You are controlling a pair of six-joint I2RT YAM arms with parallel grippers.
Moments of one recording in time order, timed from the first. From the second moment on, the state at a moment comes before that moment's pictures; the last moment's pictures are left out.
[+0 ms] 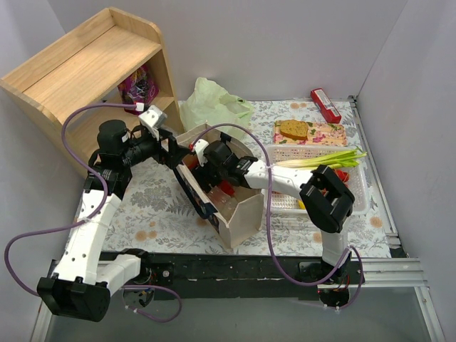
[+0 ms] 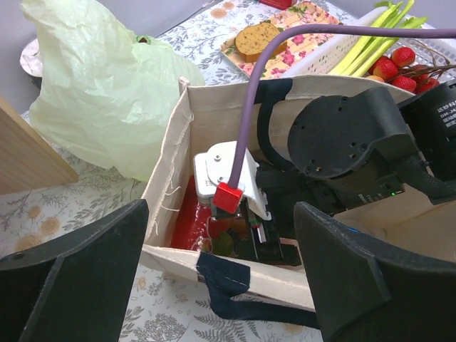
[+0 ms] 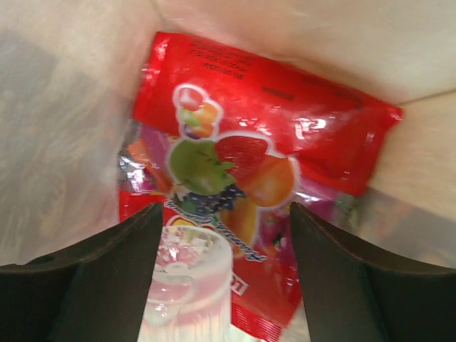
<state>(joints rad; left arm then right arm) -0.15 1.01 1.11 -0.35 0.64 0.12 0.96 1.92 1.40 -0.21 -0.01 0.00</state>
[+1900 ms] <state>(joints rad) -0.03 1.01 1.04 -0.27 0.77 0.01 0.84 1.91 1.37 -0.29 -0.33 0.07</state>
